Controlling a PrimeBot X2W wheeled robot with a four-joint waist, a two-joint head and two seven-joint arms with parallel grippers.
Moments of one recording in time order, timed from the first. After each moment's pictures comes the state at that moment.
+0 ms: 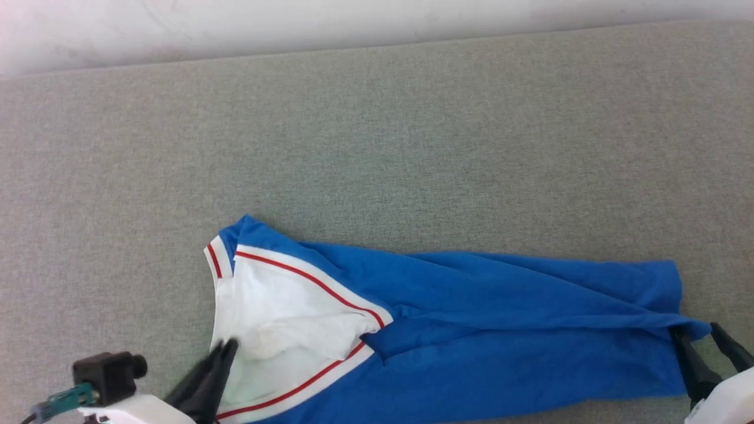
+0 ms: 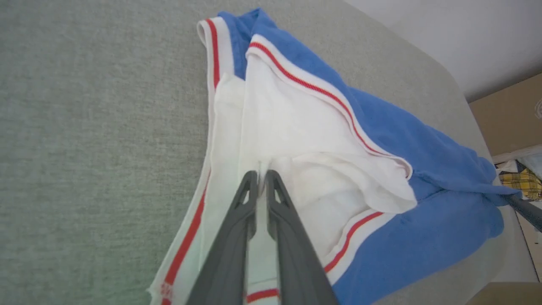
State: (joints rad) left arm 0.20 0.61 -0.33 -0.29 -0.94 0.16 0.08; right arm 0.18 -0.19 -0.23 -0.11 0.42 0.13 0.32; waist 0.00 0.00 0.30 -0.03
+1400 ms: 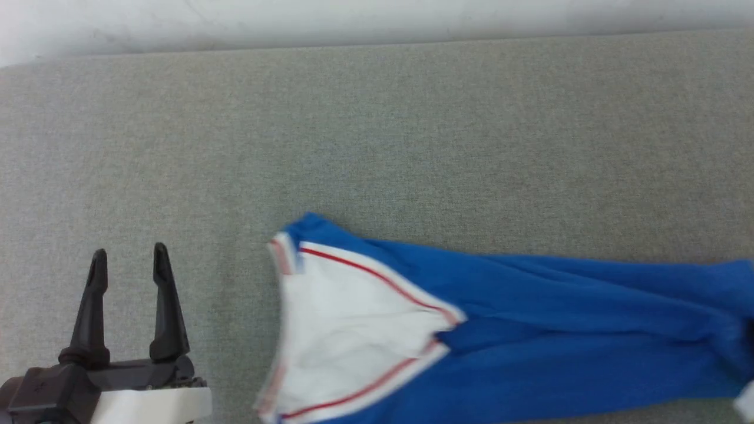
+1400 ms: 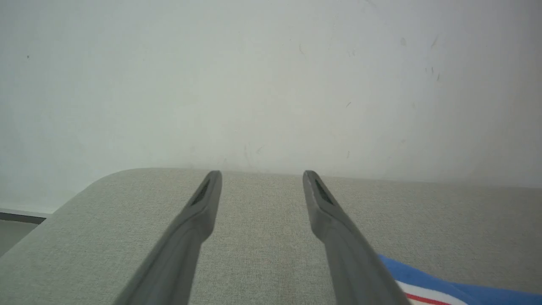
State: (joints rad) left arm 0.15 0.37 -0.12 -0.38 -0.36 0.33 -0.26; right arm 0.09 -0.12 -0.43 -0.05 0.35 0.13 0.43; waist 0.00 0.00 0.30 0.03
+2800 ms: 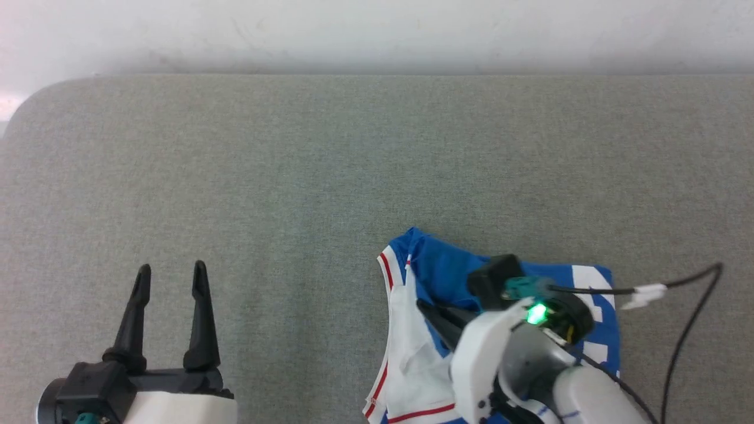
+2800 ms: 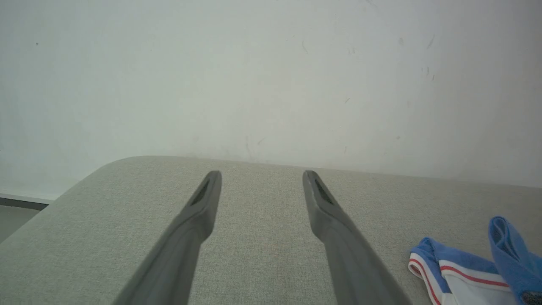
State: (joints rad) left arm 0.14 0.31 -0.15 -0.27 -0.35 0.24 -0.26; right arm -0.14 -0.05 0.40 -0.05 0.30 0.13 0.53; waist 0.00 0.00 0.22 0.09
